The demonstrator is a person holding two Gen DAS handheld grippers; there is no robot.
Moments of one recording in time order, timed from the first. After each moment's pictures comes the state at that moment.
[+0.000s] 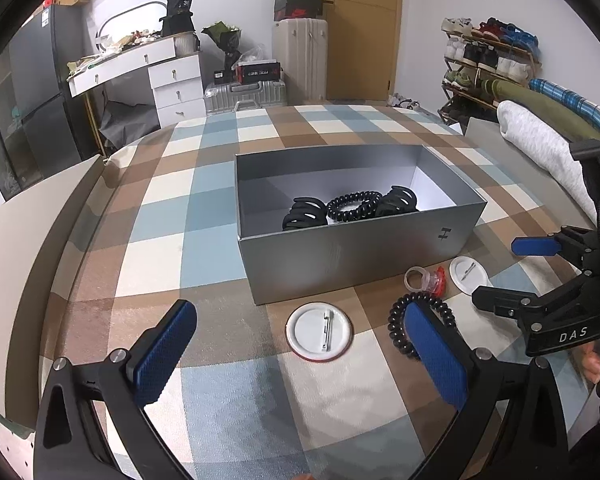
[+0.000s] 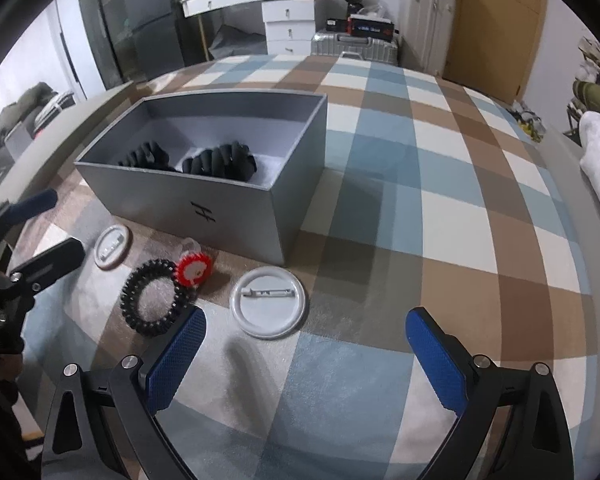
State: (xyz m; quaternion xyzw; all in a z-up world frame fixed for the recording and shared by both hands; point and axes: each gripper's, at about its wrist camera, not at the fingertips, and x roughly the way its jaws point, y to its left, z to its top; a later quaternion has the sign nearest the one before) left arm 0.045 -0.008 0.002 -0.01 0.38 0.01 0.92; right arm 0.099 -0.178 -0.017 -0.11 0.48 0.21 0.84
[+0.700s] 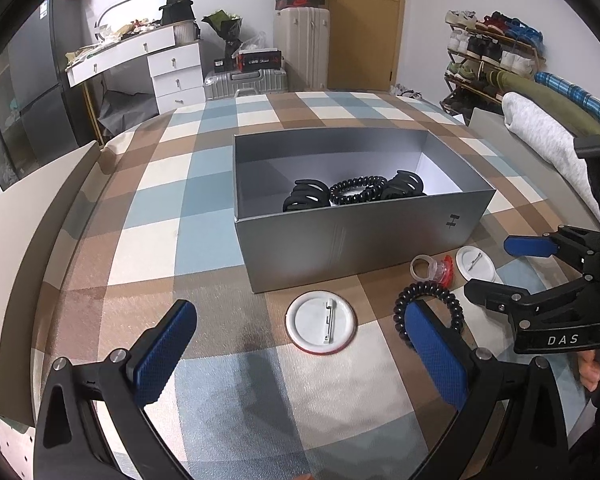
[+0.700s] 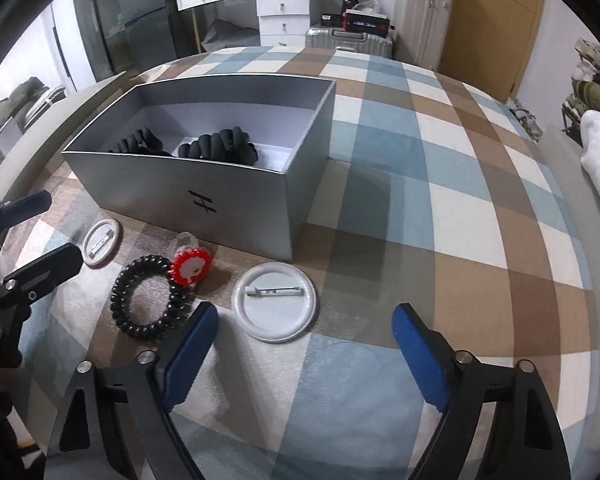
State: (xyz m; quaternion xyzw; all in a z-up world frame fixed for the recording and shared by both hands) left arm 0.048 -0.008 -0.006 -0.01 0.40 0.01 0.92; right arm 0.096 -0.167 -0.024 -0.12 0.48 0.20 0.84
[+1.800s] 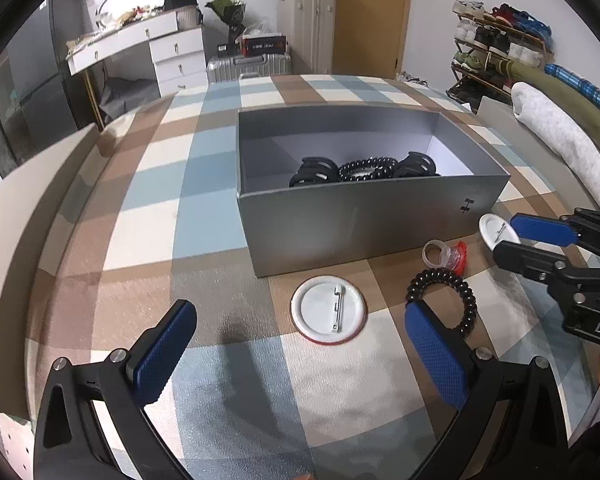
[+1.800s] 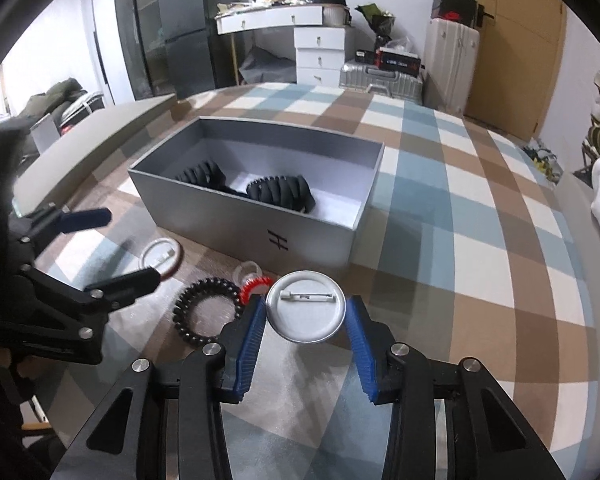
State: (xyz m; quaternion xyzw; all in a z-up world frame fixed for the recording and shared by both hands) left arm 0.053 -0.006 -0.017 -0.02 0.43 0.01 0.90; right arm 0.078 -0.156 0.002 -0.12 0.42 0.26 0.86
